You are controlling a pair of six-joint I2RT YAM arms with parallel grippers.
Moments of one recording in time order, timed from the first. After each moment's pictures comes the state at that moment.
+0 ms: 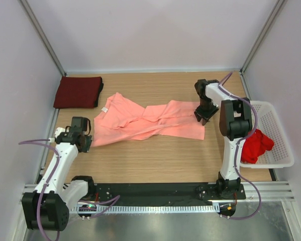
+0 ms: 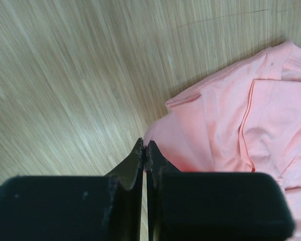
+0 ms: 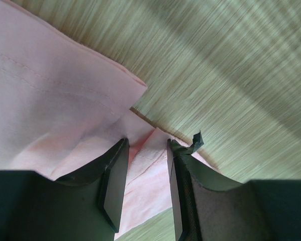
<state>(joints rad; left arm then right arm) -0.04 0.97 0.70 -0.90 -0.37 -1.32 0.15 2.13 1.63 -1.12 0.26 1.05</state>
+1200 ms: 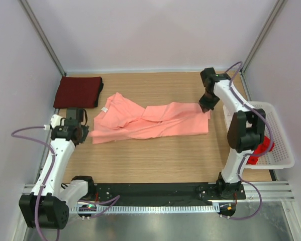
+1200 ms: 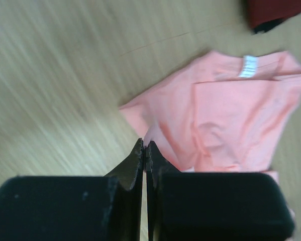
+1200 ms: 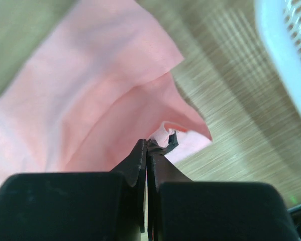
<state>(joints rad) -0.04 0.99 0.83 -0.91 -0.40 -1.21 0.15 1.92 1.61 -1.10 0.26 0.91</state>
